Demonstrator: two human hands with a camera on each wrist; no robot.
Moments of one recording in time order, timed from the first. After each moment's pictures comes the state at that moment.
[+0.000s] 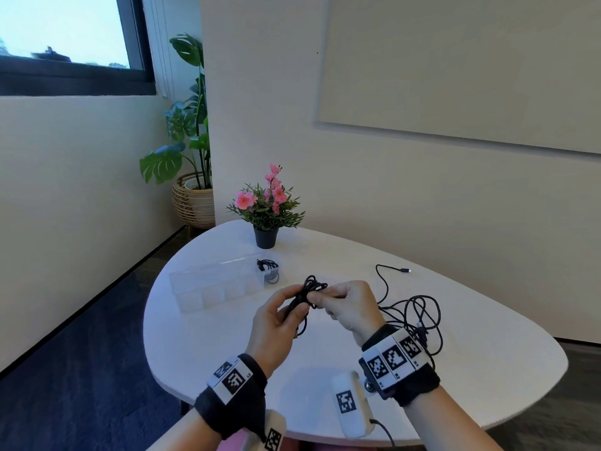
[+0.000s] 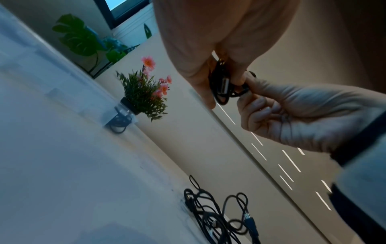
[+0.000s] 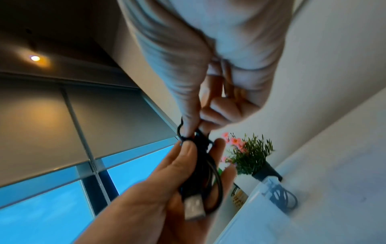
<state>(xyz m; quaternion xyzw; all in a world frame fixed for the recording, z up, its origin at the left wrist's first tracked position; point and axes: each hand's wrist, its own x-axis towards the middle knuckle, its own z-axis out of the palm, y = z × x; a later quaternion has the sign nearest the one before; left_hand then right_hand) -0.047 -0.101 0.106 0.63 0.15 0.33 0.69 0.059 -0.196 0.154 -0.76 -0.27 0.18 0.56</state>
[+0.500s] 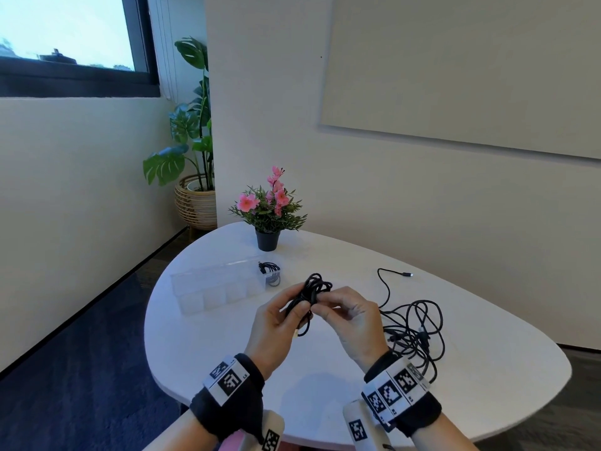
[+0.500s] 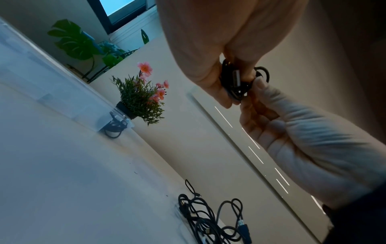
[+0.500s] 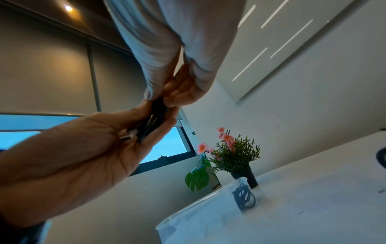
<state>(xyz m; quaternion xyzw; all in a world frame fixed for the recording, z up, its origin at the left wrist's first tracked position) -0.046 -0.097 0.112 0.61 0.10 0.34 0.71 0.054 -0.205 0.121 -0.63 -0.41 0.04 0.66</state>
